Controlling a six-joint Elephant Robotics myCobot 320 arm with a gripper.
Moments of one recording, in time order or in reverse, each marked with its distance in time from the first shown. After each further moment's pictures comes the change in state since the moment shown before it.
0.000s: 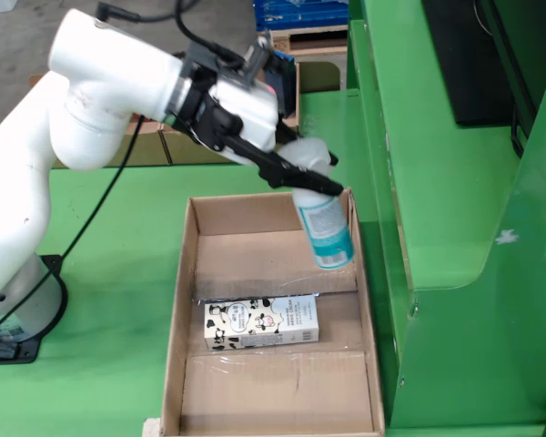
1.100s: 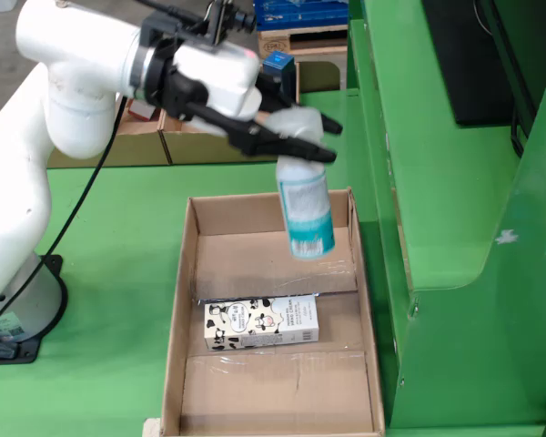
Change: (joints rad) arm 0.081 0.035 0.038 0.315 -0.354 -0.049
